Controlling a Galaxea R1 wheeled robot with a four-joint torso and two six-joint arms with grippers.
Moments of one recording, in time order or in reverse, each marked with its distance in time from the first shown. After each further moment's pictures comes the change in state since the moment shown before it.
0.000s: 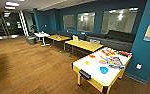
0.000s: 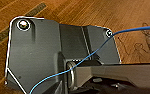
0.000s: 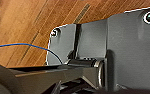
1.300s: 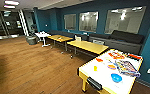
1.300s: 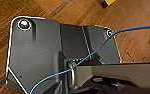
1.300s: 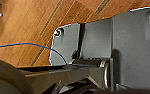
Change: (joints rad) left arm 0.001 0.000 0.000 0.000 -0.001 0.000; right arm -0.001 0.015 0.001 0.000 0.001 0.000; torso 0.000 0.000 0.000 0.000
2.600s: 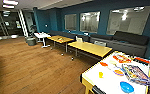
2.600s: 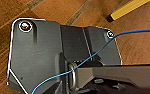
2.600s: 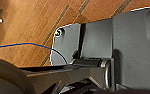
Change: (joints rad) left arm -0.001 -0.002 0.000 0.000 -0.004 0.000; right arm -0.002 0.001 -0.001 0.000 0.003 0.000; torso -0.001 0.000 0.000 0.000
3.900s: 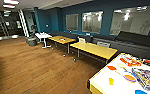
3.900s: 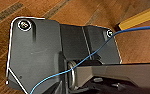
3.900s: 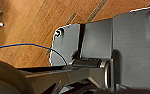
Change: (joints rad) left arm 0.000 0.002 -0.001 0.000 0.003 0.000; right arm 0.001 -0.001 0.000 0.000 0.000 0.000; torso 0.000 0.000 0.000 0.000
